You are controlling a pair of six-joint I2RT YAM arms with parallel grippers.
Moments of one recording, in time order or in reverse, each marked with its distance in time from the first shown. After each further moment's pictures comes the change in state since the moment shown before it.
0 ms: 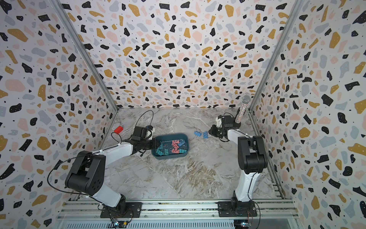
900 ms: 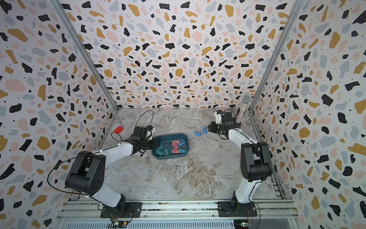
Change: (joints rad) left arm 0.000 0.000 0.000 0.000 0.000 0.000; right arm 0.032 -0.126 0.005 -0.040 0.024 -0.068
